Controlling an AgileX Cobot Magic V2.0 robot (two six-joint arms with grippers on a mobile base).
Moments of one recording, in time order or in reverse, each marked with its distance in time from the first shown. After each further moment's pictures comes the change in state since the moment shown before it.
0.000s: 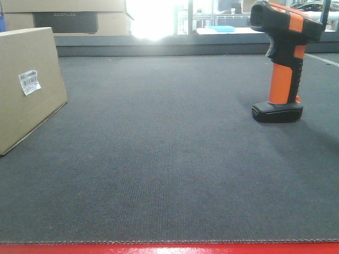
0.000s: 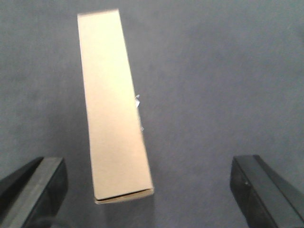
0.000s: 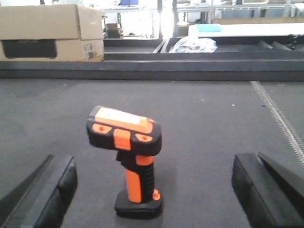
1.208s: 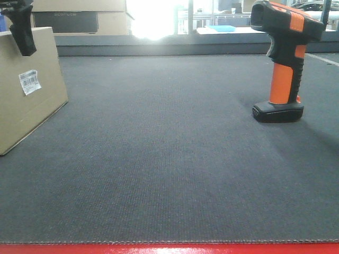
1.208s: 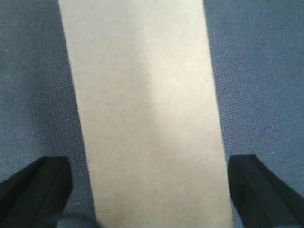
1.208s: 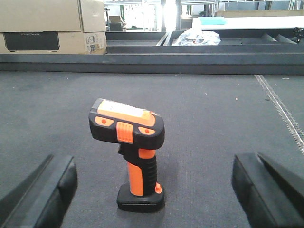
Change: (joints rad) left arm 0.054 0.598 -0.320 0.035 0.119 0.024; right arm 0.006 0.000 0.000 0.000 0.019 0.000
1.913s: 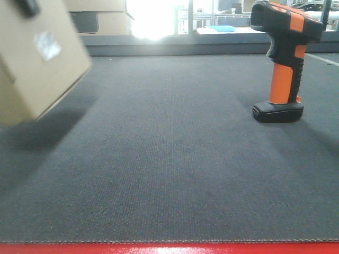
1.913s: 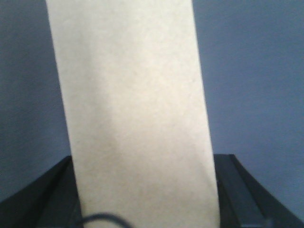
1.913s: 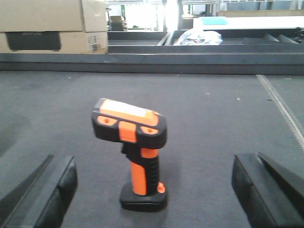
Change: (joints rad) left arm 0.000 -0.154 0.021 -0.243 0.002 0.021; right arm 0.020 0.001 0.000 0.000 0.000 0.000
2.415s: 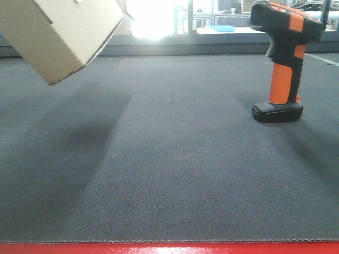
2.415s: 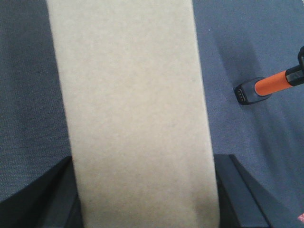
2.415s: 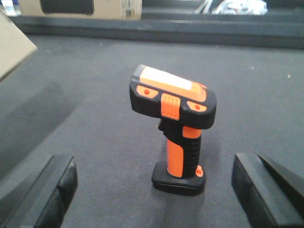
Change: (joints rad) left arm 0.000 -0.076 0.000 -0.200 0.003 0.007; right arm 0.119 0.252 0.002 0.000 -0.134 0.000
